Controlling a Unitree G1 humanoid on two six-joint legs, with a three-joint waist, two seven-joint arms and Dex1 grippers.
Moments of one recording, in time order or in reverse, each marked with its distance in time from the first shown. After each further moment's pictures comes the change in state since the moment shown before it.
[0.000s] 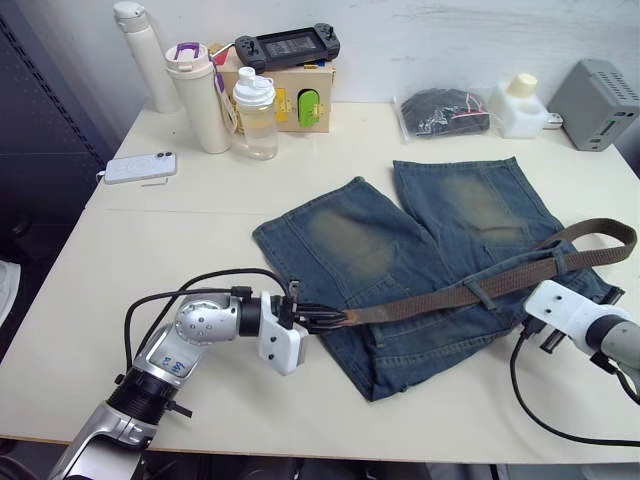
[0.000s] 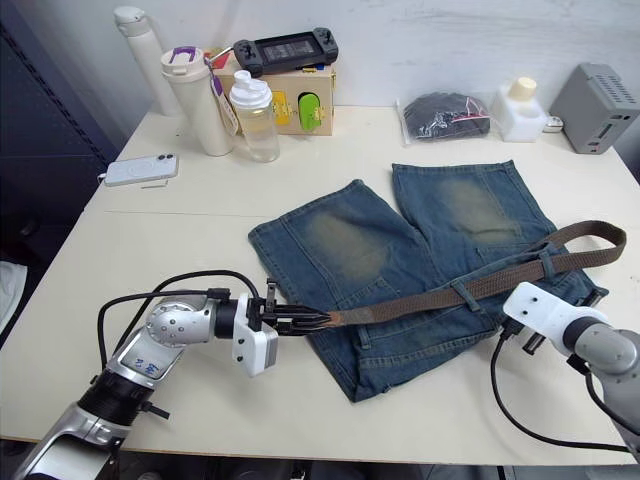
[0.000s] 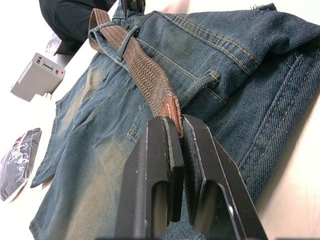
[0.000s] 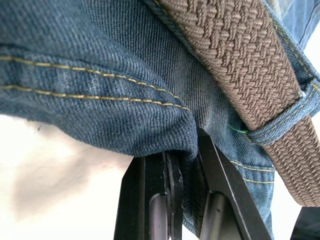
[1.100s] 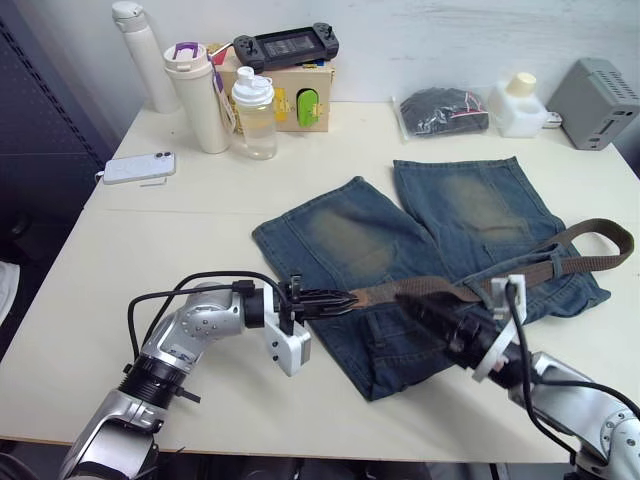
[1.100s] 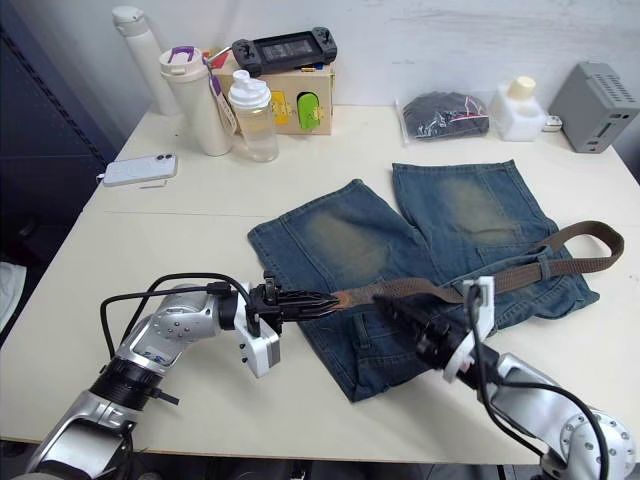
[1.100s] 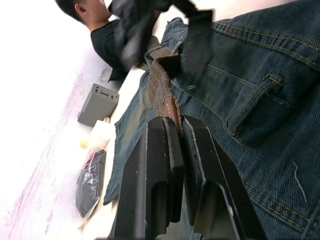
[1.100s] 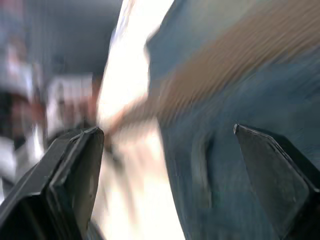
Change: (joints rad) left arm -0.070 -0.044 0.023 0.114 0.162 -0.266 0.222; right arm -0.106 0.711 -0.235 -0.278 2.036 0.503 -0.935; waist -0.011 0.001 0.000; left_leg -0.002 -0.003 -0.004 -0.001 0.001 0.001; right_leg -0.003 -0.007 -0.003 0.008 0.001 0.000
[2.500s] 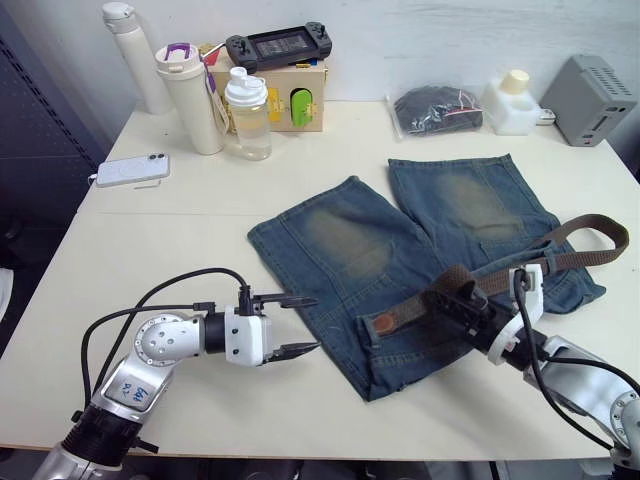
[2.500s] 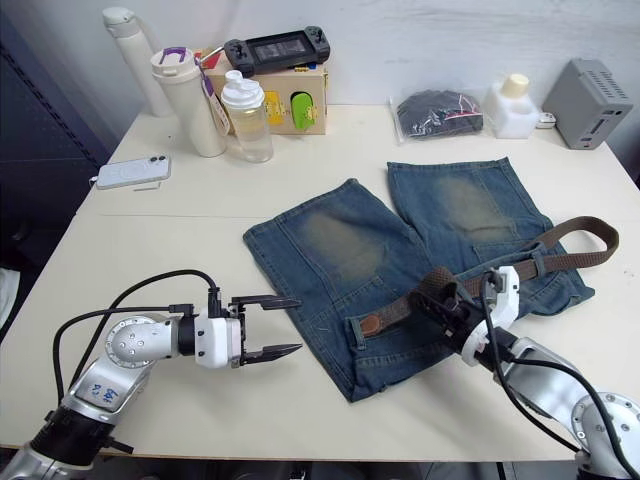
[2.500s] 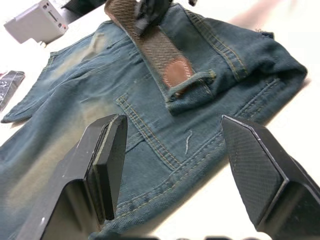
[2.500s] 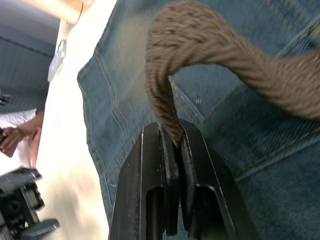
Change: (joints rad) left arm 0.283 0.155 0.088 -0.295 -0.419 0.547 -0.222; right arm 0.058 -0.365 0.165 0.082 -0.162 -0.149 0.214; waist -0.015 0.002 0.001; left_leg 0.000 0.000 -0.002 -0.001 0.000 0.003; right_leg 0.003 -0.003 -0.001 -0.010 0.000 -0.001
